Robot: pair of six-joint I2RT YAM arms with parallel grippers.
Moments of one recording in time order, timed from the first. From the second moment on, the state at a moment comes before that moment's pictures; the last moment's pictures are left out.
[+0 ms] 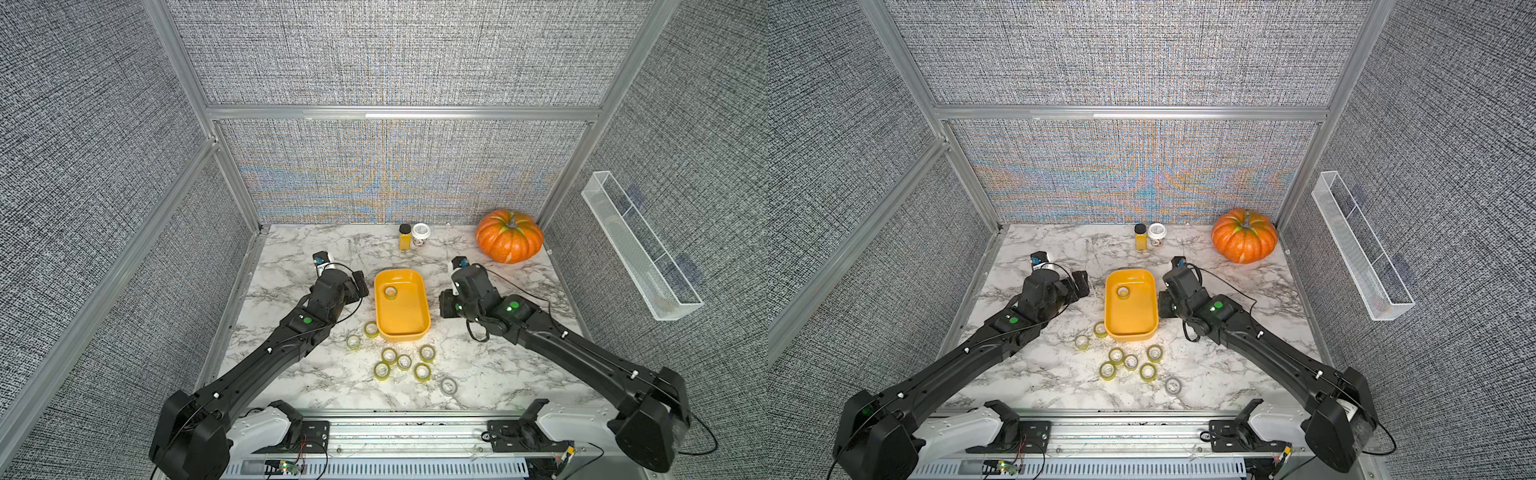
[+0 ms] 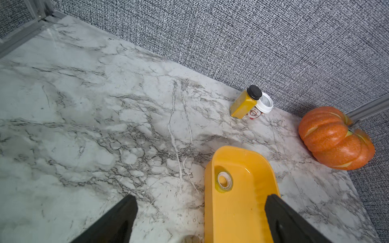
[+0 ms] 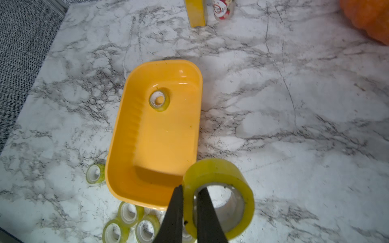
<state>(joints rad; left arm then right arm) -0.58 1.18 0.82 -0.17 -0.32 -0.65 0.69 1.30 1.07 -0.54 0.17 0.50</state>
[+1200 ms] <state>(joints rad) -0.57 1.21 0.79 -0.27 -0.08 -0.70 0.63 2.08 1.58 -0.53 0.00 0.32</state>
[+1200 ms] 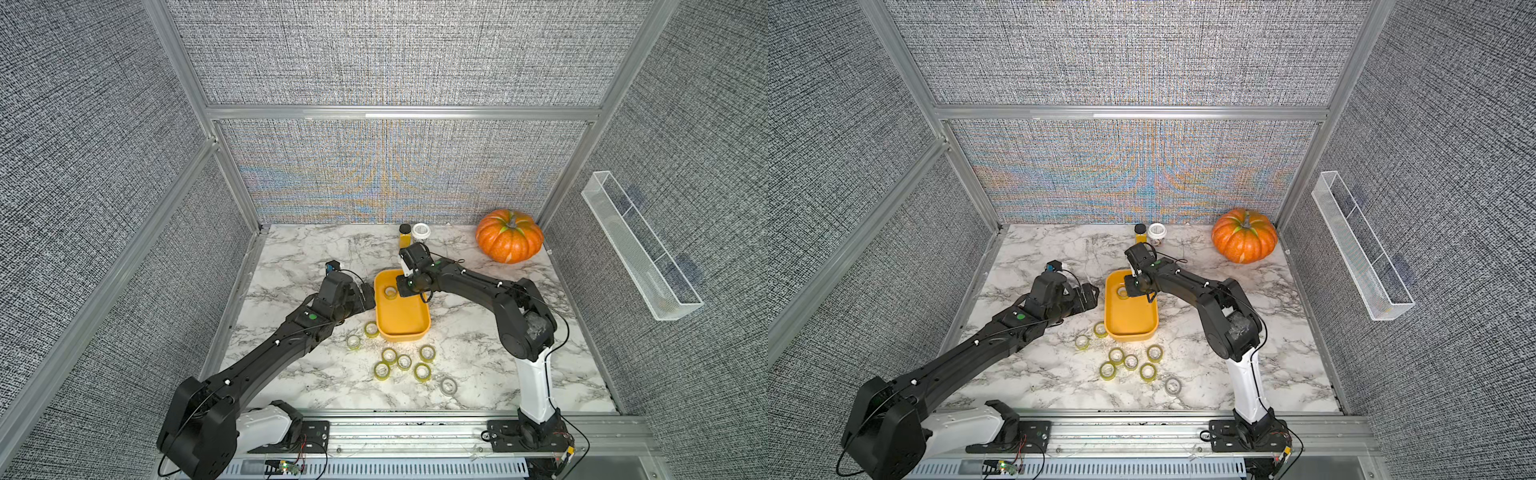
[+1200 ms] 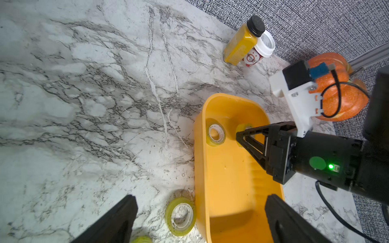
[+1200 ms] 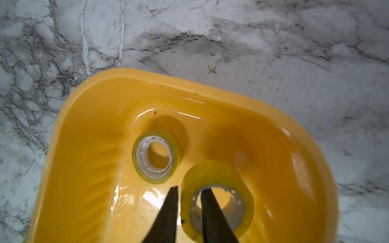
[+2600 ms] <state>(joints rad) -0.60 1.28 0.70 0.00 0.11 -0.75 0.83 0.98 0.64 -0.54 -0.10 0.56</state>
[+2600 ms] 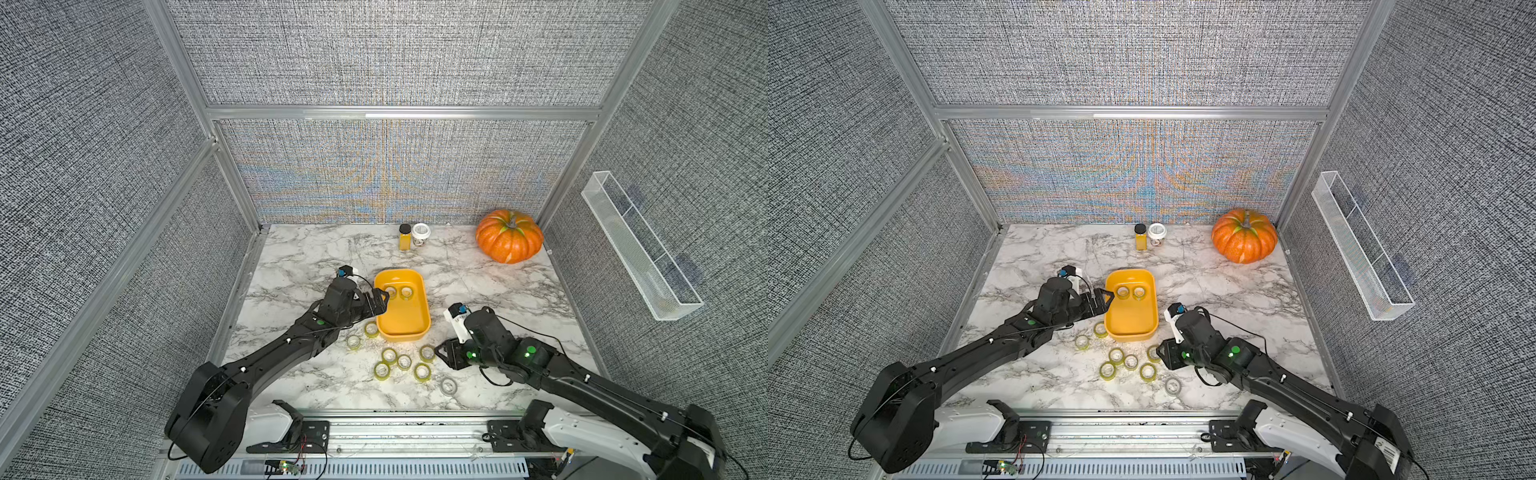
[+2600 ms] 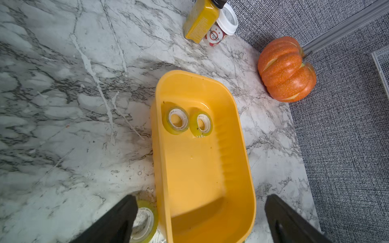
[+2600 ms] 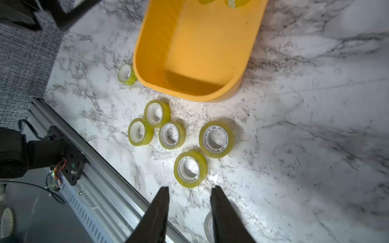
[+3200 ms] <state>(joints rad) -0.61 1.22 0.67 -0.02 0.08 -0.78 1.08 1.04 0.59 -0.70 -0.02 0.70</state>
